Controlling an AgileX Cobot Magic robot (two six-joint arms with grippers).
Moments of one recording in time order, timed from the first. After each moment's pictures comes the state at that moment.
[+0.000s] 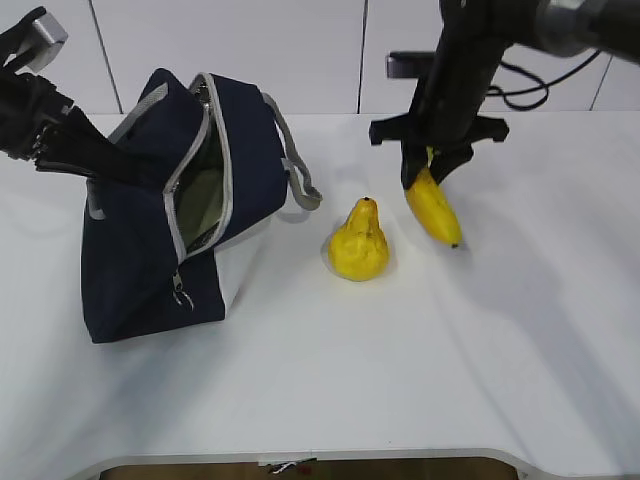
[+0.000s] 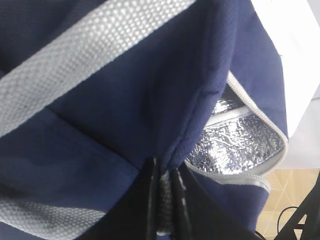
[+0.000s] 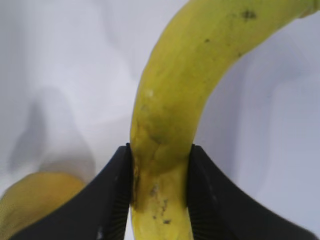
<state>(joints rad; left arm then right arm) 0.05 1.89 -1.41 -0.94 1.19 0.91 0.26 2.32 -2.14 0.03 1.23 0.18</state>
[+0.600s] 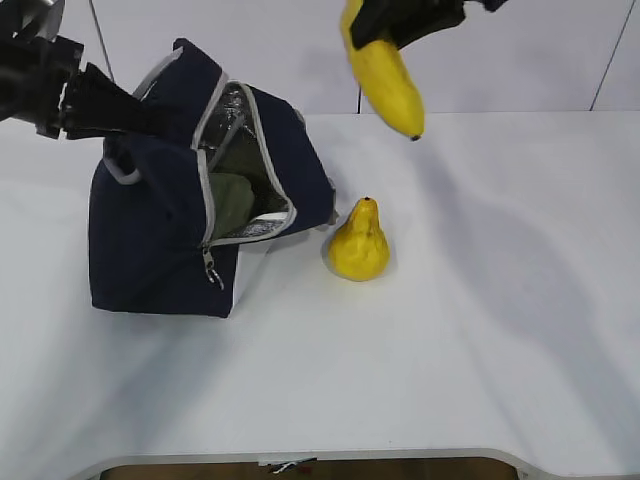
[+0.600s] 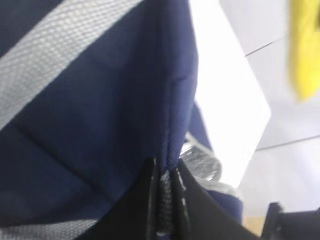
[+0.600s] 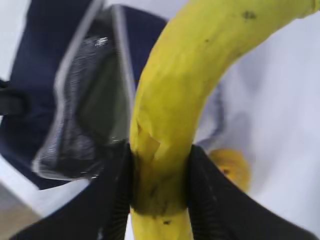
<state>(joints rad) 0.04 1.89 -1.41 -1.18 1.19 0.91 0.26 2.00 -2.14 0.43 1.25 -0.08</state>
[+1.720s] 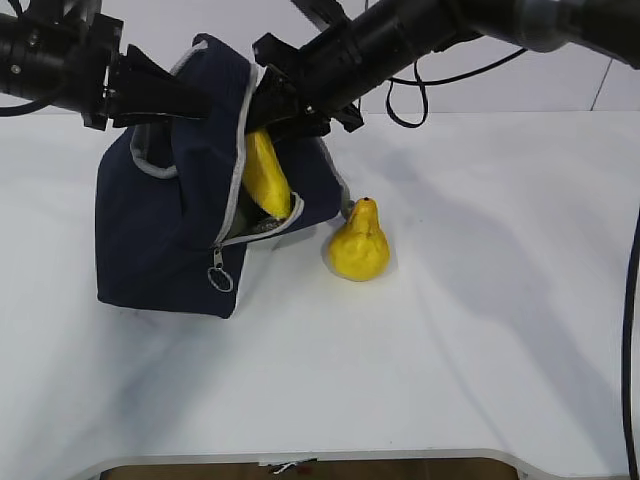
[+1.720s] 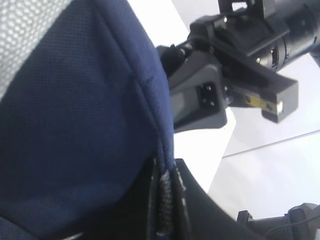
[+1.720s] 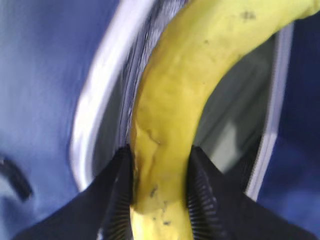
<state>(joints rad) -0.05 1.89 -1.41 -1.30 1.19 0.91 0.32 2.30 -2.15 0.92 1.16 -0.32</state>
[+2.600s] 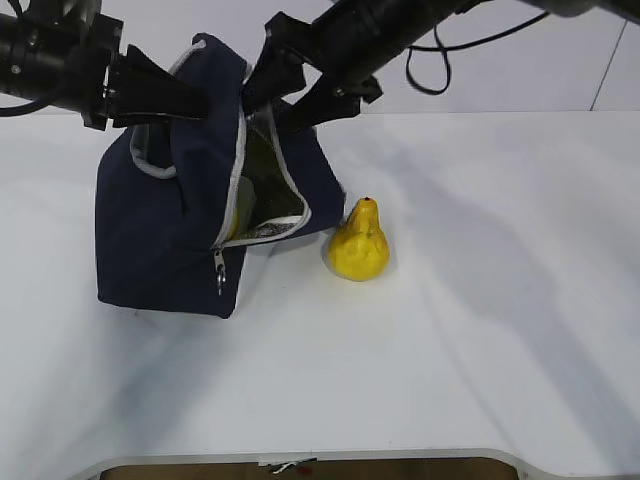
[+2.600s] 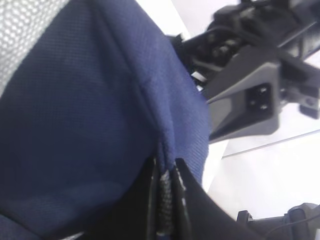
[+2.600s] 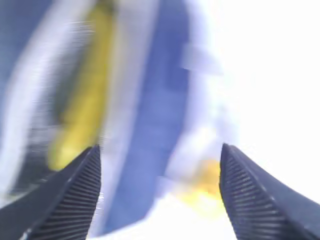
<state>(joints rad) -0.05 1.89 -1.41 -1.30 1.19 0.91 0.31 2.26 -2.19 0.84 1.22 -0.33</state>
